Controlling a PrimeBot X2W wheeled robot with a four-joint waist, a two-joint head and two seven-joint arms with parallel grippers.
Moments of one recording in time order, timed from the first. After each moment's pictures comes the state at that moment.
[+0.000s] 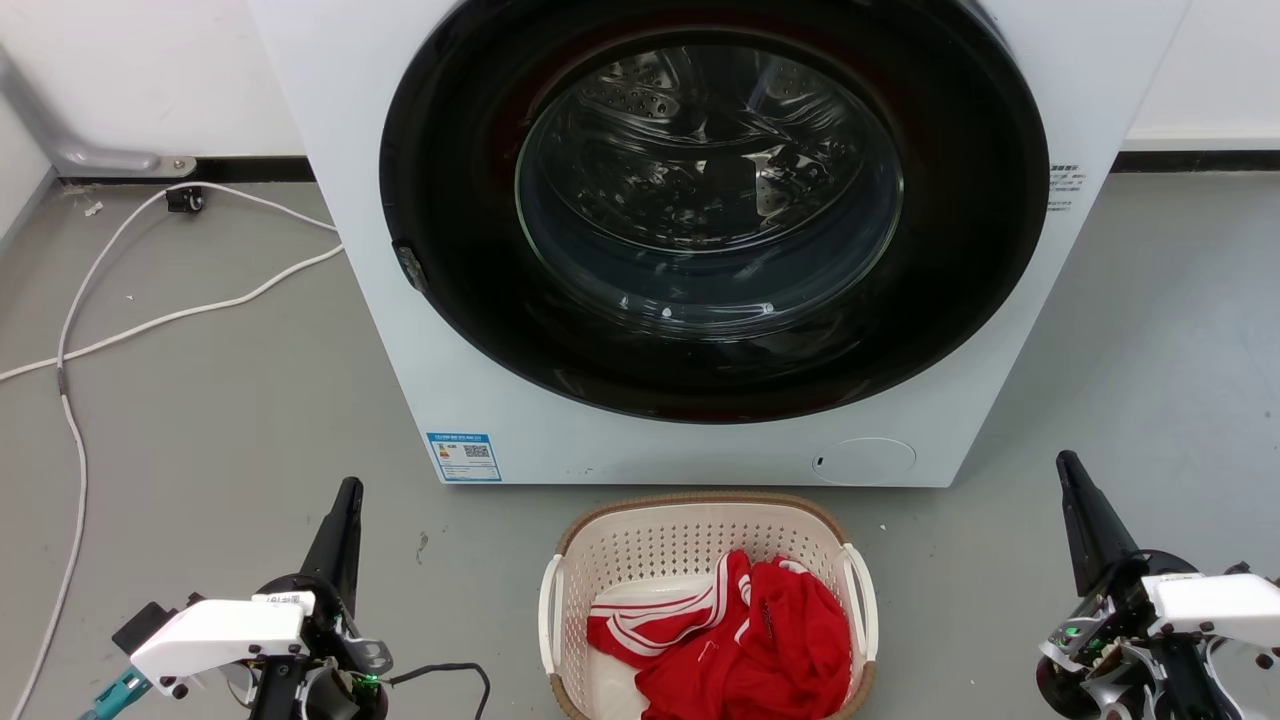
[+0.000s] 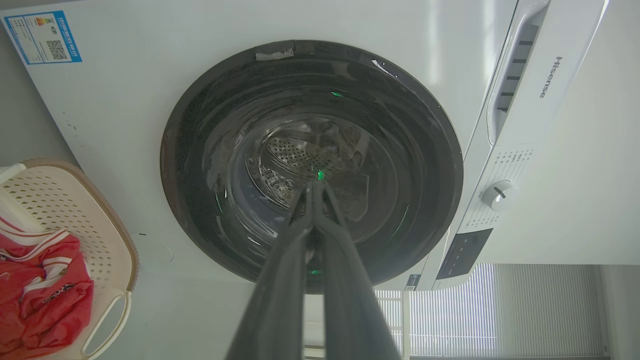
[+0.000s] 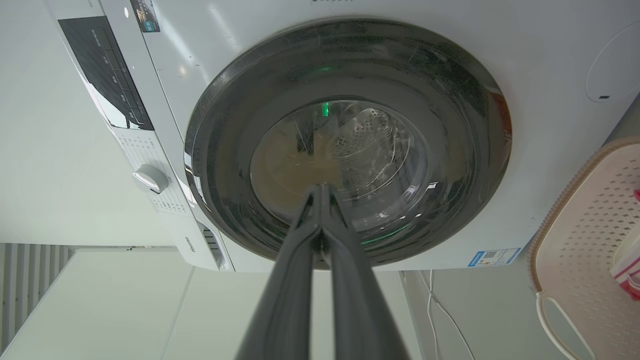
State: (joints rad) left arm -0.10 0.06 0.10 0.25 -1.63 -0.13 0.10; right arm -0.10 -0.06 -0.11 0.25 1.62 0.13 0.11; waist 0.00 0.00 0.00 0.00
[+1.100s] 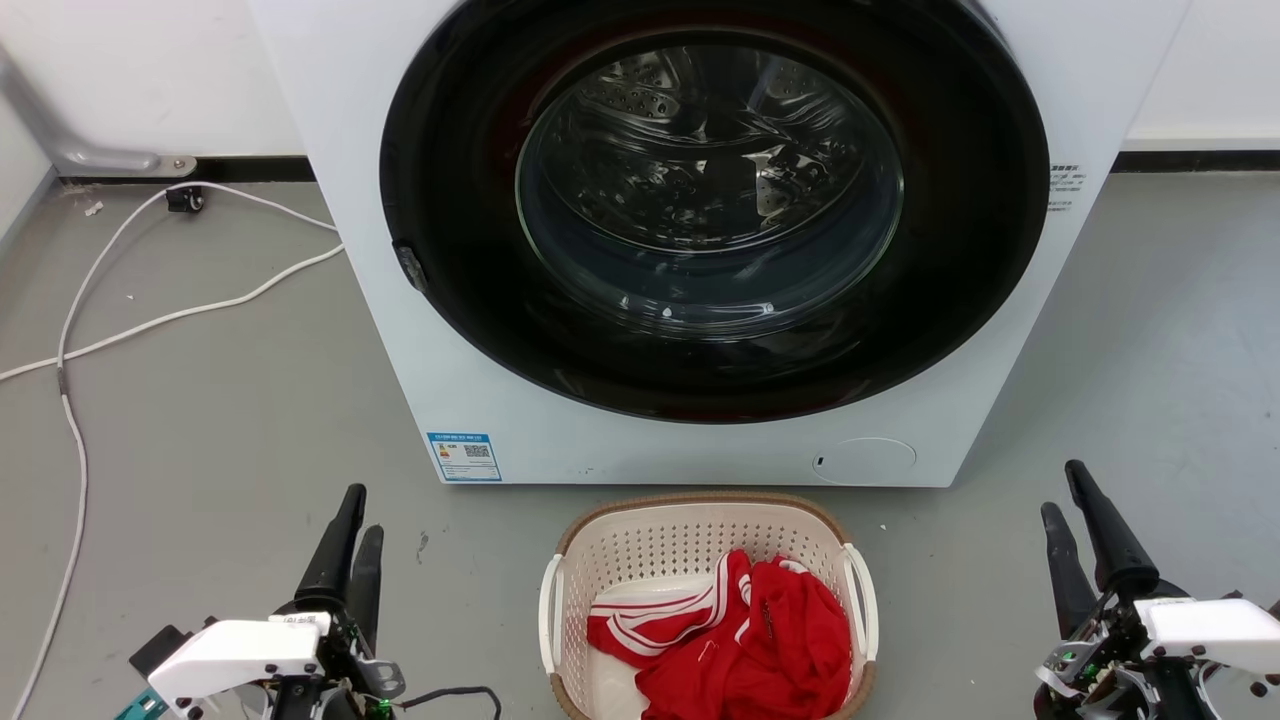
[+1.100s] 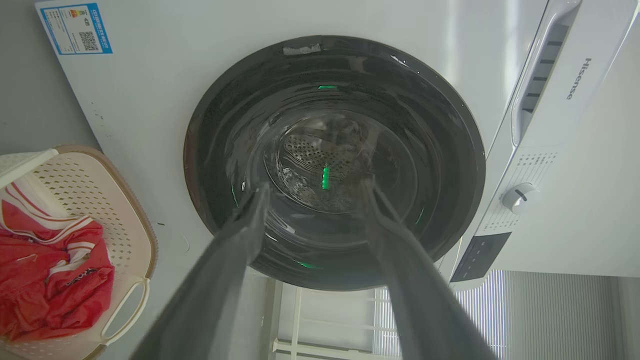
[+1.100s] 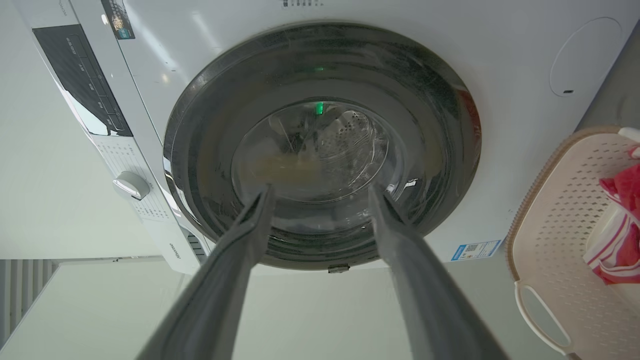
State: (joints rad) left arm -0.08 0.05 0.09 0.27 -1.62 -0.13 0.09; right arm -0.07 -0.05 -0.11 0.27 1.62 0.13 0.10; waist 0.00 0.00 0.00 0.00
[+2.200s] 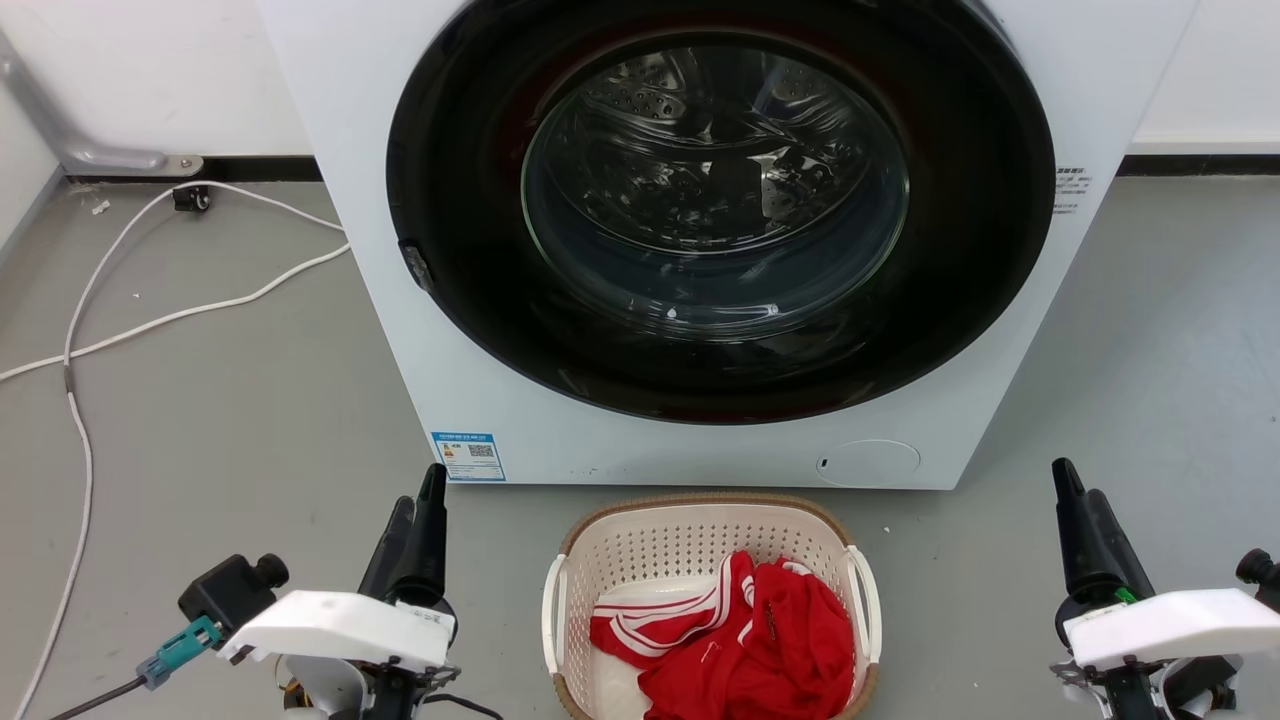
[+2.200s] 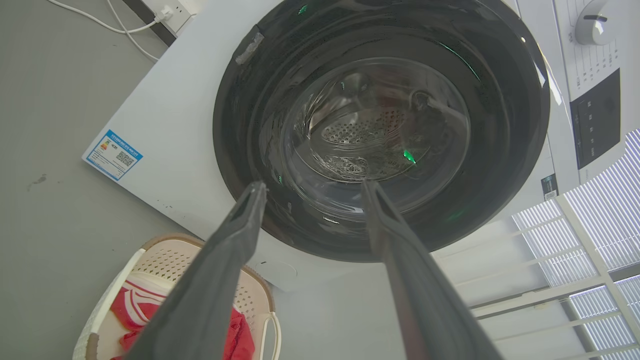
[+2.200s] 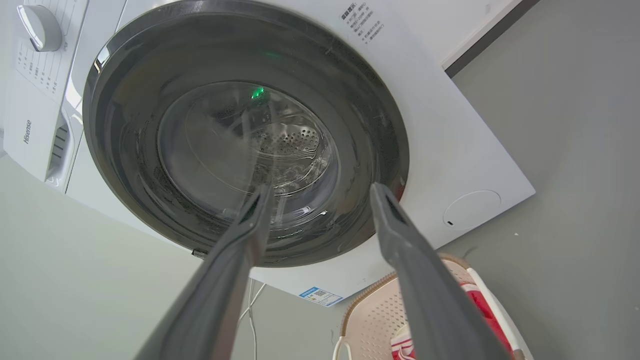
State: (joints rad) left arm -0.08 0.05 -0.05 0.20 -1.02 -0.11 -0.05; right arm -0.04 -0.06 -0.09 0.18 0.90 0.13 -0.03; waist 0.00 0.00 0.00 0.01
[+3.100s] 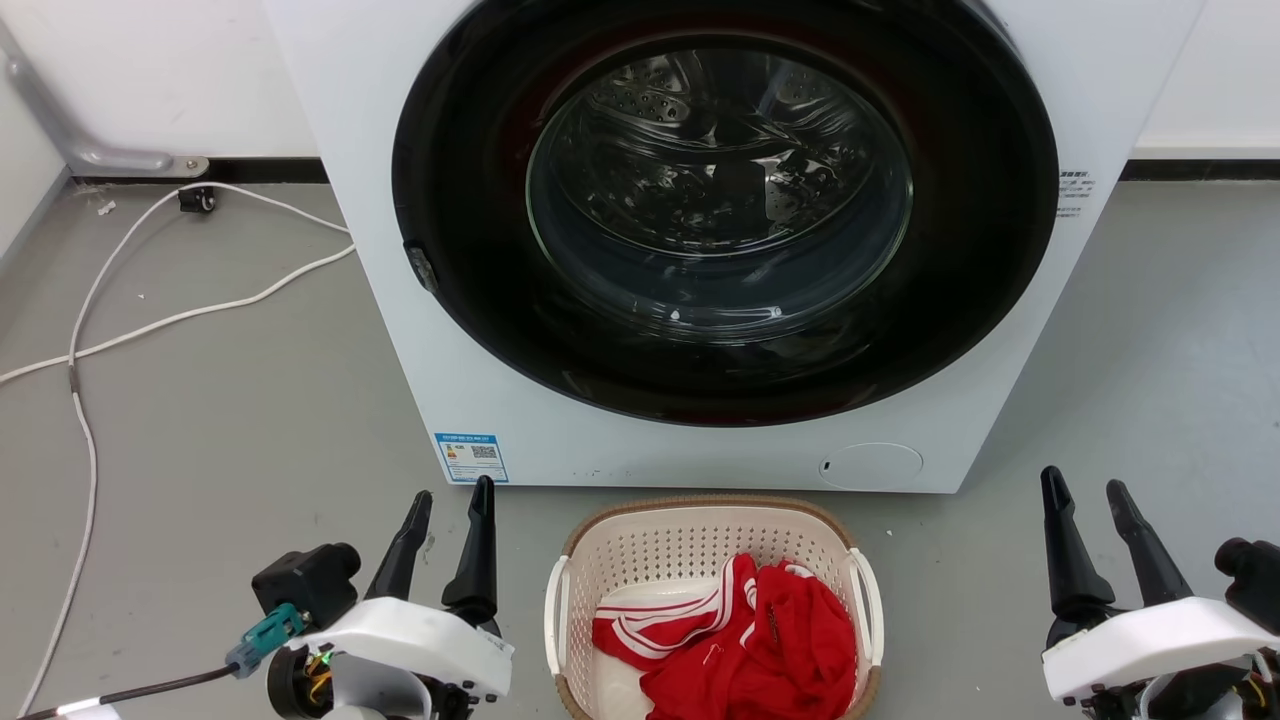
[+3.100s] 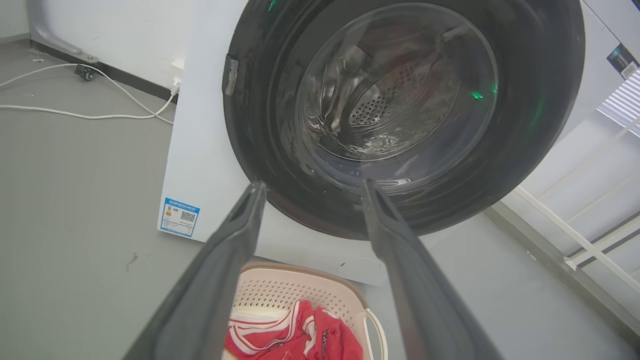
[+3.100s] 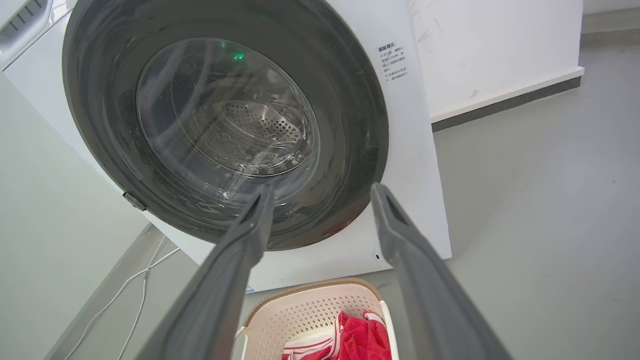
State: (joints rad) left arm -0.08 0.05 -0.13 0.21 -0.56 -0.07 -0.14; right arm 0.02 -0.05 -0.09 0.05 0.44 0.13 -0.03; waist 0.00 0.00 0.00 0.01
